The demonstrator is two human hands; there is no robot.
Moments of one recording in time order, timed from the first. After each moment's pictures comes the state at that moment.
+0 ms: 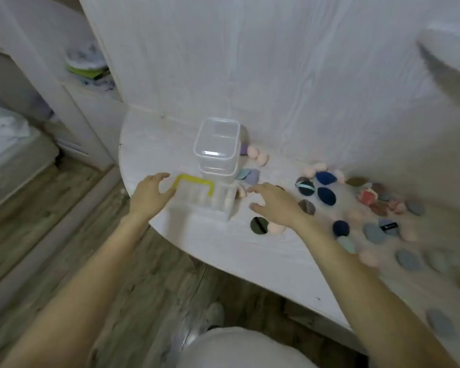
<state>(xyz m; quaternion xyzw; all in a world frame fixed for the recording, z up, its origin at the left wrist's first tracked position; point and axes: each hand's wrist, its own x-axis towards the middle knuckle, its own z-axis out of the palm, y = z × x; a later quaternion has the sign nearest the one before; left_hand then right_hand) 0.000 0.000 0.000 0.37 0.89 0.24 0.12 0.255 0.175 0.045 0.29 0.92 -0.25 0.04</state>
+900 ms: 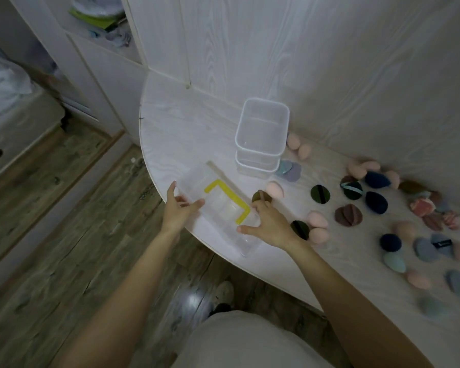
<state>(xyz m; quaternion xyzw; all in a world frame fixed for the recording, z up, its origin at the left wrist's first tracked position) -0.010 -0.019 -0.057 0.04 0.76 0.54 0.36 0.165 0.126 -0.042 0.34 0.86 -0.36 0.11</state>
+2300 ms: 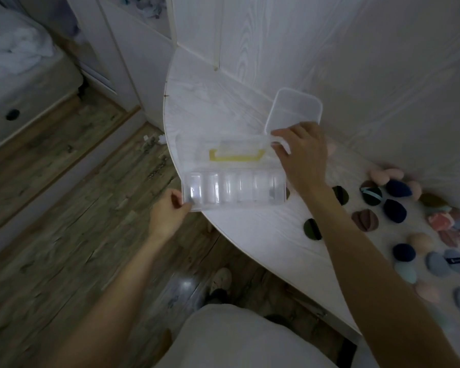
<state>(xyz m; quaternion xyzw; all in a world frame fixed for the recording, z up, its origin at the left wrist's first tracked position) -0.015 -0.088 -0.054 0.13 0.86 0.43 0.24 0.092 0.159 0.044 0.24 0.94 -0.05 -0.25</state>
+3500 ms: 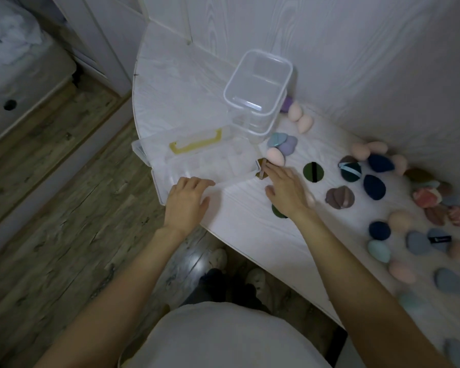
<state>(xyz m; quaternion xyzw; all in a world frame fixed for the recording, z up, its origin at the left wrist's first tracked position) 0.083 -0.013 -0.053 0.44 0.88 0.17 0.06 0.217 0.203 -0.079 0.25 0.94 -0.21 0.04</state>
